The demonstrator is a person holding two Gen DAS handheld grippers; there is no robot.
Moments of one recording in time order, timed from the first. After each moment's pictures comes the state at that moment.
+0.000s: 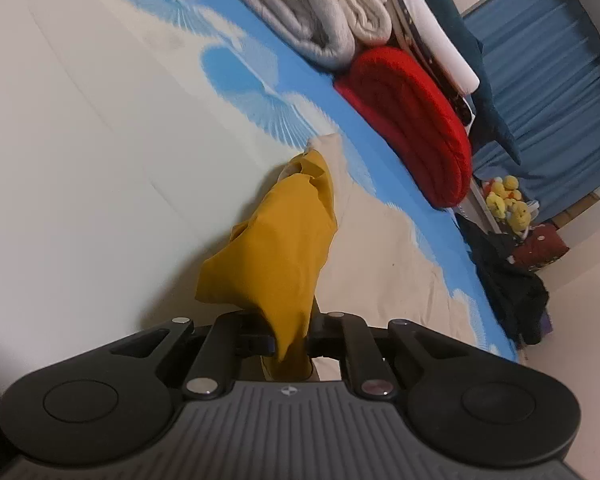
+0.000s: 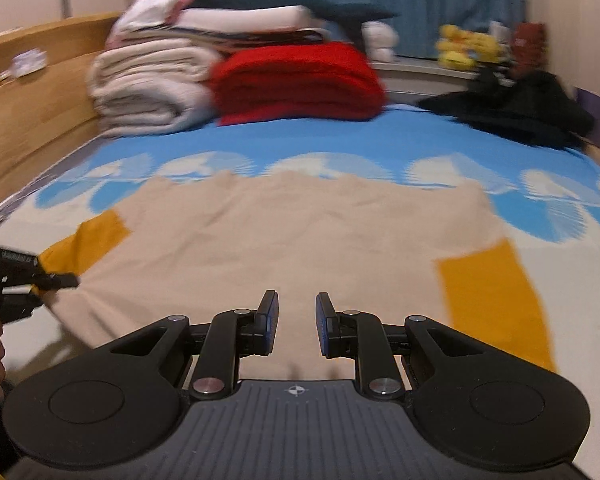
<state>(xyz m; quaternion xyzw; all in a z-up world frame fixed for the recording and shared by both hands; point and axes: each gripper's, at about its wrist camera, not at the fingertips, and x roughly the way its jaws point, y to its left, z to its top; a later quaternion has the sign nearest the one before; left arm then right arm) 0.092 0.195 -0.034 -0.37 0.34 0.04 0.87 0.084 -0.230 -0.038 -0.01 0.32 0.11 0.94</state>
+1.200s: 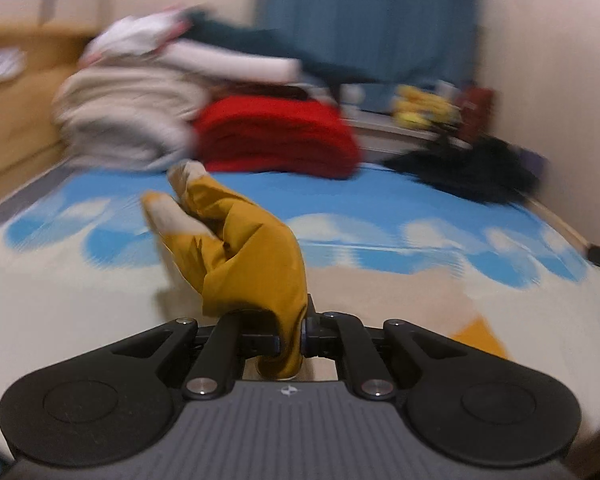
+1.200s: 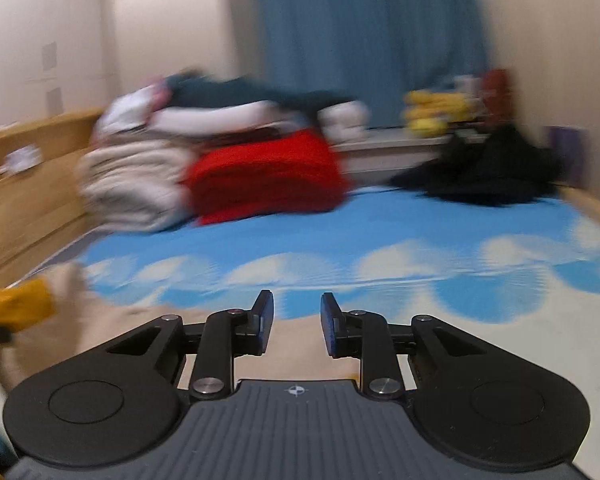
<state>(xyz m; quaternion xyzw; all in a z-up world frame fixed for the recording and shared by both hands) 0.051 -0.022 0.082 0.00 0.25 -0.06 0.97 0.067 -0.421 0.030 0.08 0.18 0.03 0.98</state>
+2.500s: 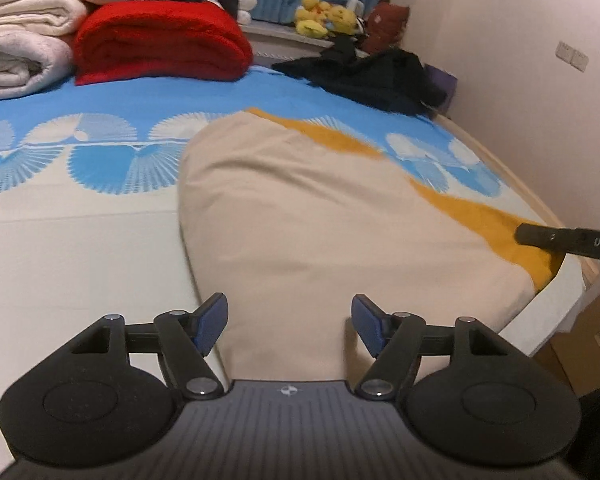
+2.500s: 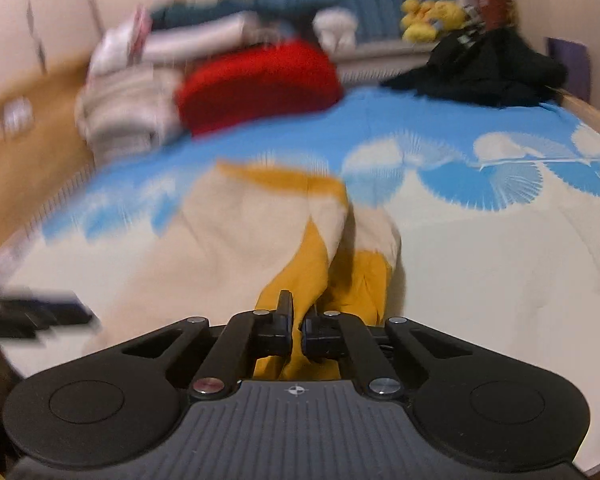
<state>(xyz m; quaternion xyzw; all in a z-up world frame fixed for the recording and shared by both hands) 0.132 -0.070 -0.007 -0.02 0.38 -0.21 0.90 0.044 -0.439 -0.002 0.13 0.31 0.10 0.94</state>
